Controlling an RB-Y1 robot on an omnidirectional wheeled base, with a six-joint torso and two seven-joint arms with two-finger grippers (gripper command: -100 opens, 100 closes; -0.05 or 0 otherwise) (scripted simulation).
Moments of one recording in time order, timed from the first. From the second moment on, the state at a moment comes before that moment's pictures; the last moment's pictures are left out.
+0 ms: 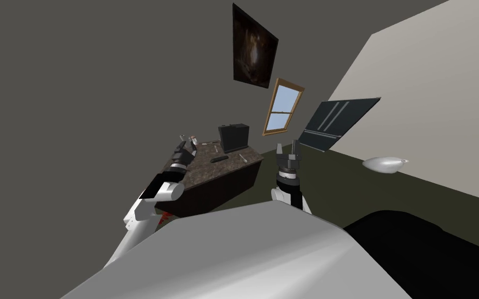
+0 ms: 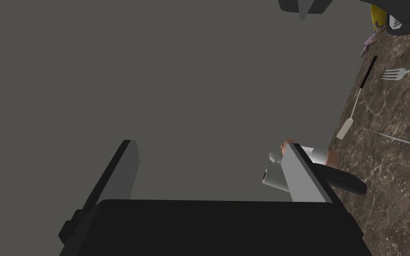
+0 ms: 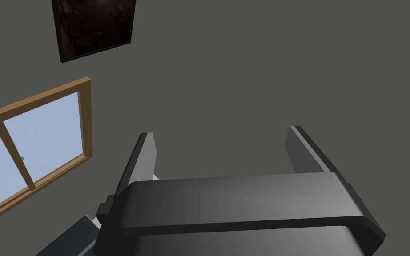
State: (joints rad) left arm 0.11 0.35 0.06 -2.07 0.36 0.05 0.14; right arm 0.48 0.04 -0.05 -2.33 0.06 -0.64 -0.12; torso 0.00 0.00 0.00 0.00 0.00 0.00
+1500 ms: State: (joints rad) left arm -0.14 0.52 0.13 -1.76 0.51 0.47 0.21; right arm 0.48 0.04 -0.05 -2.33 0.06 -0.64 -0.12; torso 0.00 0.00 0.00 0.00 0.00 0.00
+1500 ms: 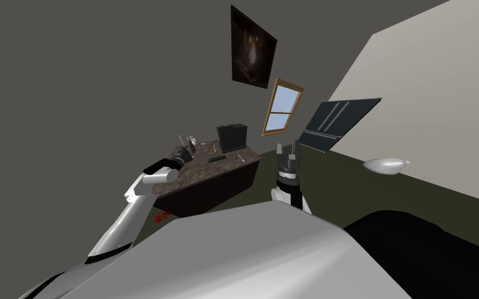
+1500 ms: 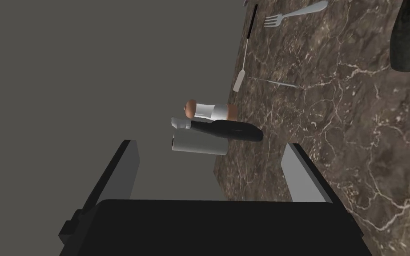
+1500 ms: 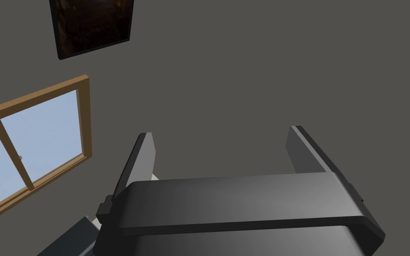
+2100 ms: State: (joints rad) left arm -0.23 0.56 0.14 -1.62 0.54 0.64 0.23; right arm 0.48 0.04 -0.05 -2.33 0.06 -0.64 -0.12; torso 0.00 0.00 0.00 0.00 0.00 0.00
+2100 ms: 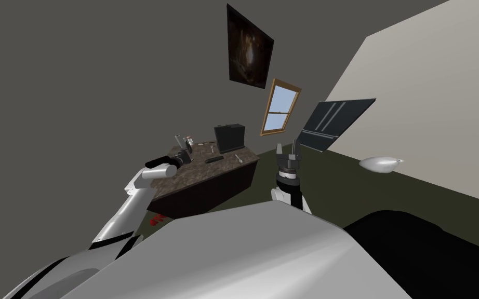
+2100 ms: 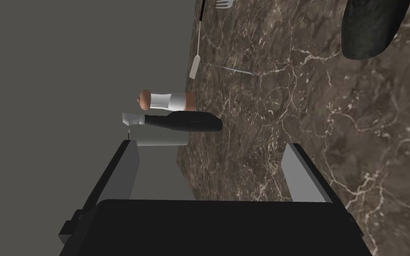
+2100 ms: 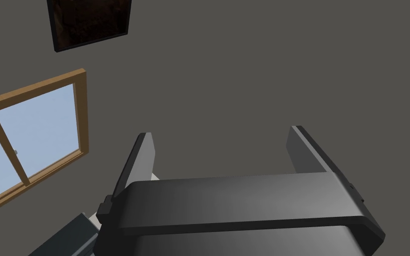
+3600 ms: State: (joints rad) left arm -0.41 0.68 0.16 -1.31 0.59 1.01 0.22; right arm 0.48 0.04 -0.05 -2.33 0.06 -0.64 -0.12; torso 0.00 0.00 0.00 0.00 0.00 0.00
